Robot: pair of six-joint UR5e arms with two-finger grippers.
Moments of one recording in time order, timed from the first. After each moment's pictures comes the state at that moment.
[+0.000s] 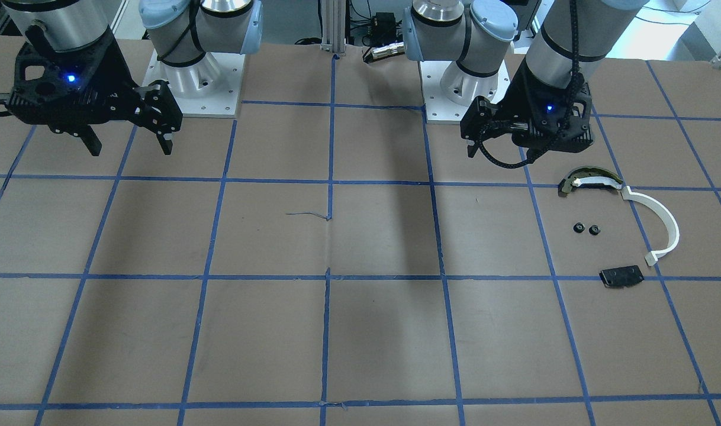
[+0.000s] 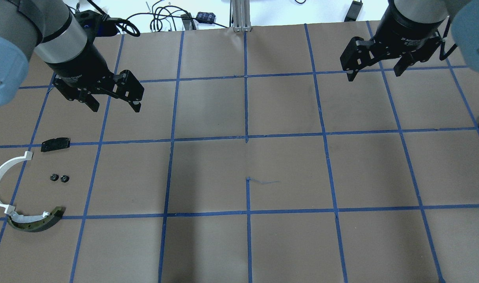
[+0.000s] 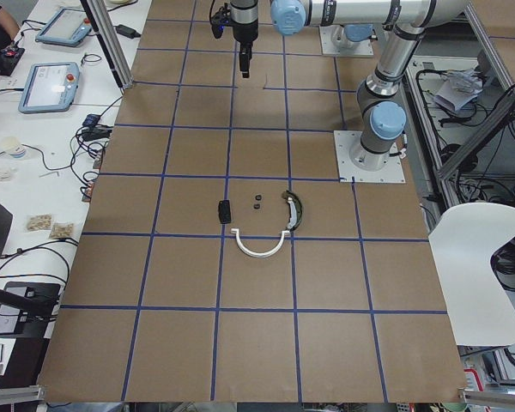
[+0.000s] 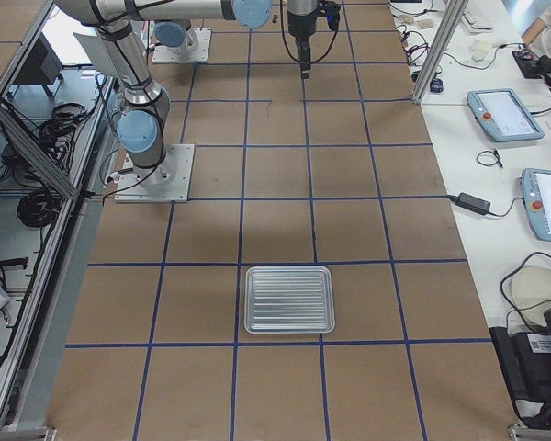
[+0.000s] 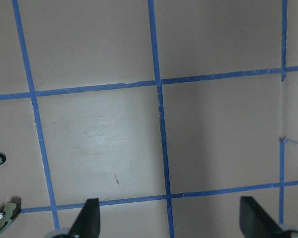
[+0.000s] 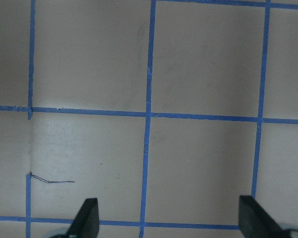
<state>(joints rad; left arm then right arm) -1.52 -1.55 -1.62 -1.58 1.55 0.13 1.54 -1.60 1.57 -1.63 -1.58 -0.09</state>
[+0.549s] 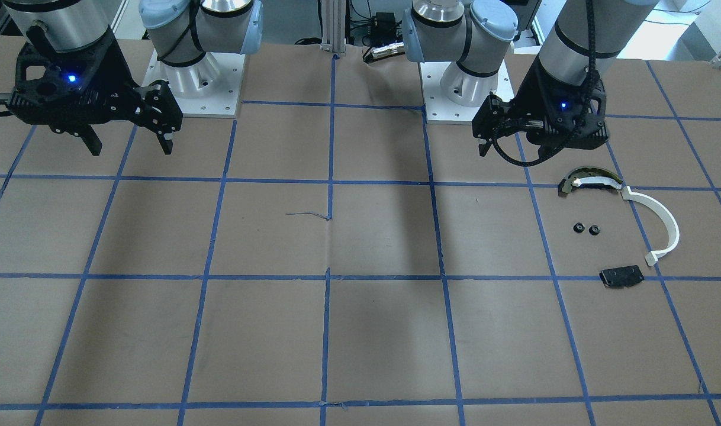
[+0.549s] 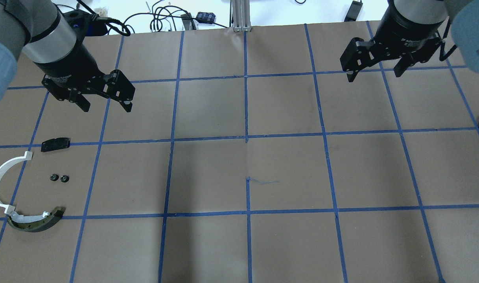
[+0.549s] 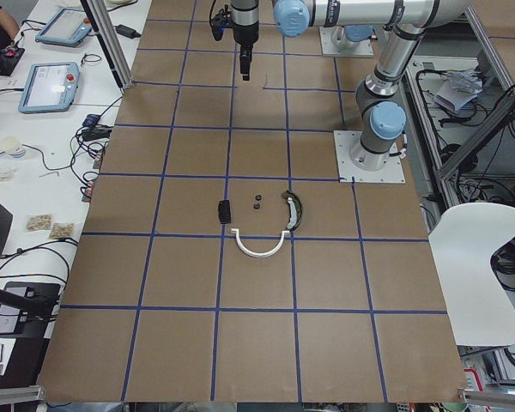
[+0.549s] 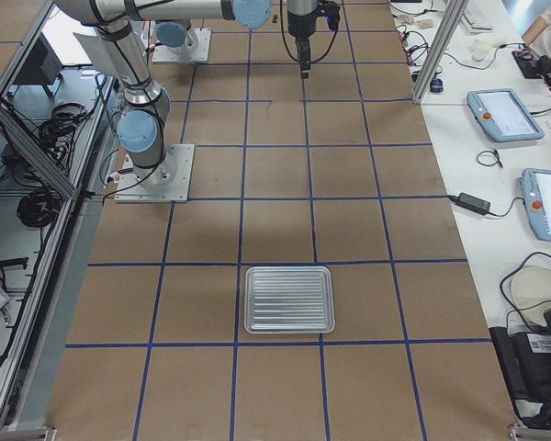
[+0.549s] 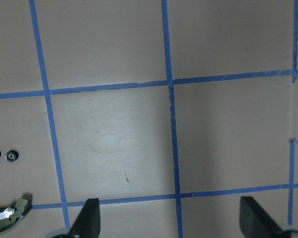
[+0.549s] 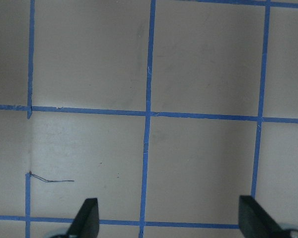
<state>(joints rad) -1.49 -1.54 -1.63 -1.58 1.56 0.14 1.54 -1.60 1.57 -1.63 -1.58 -0.09</state>
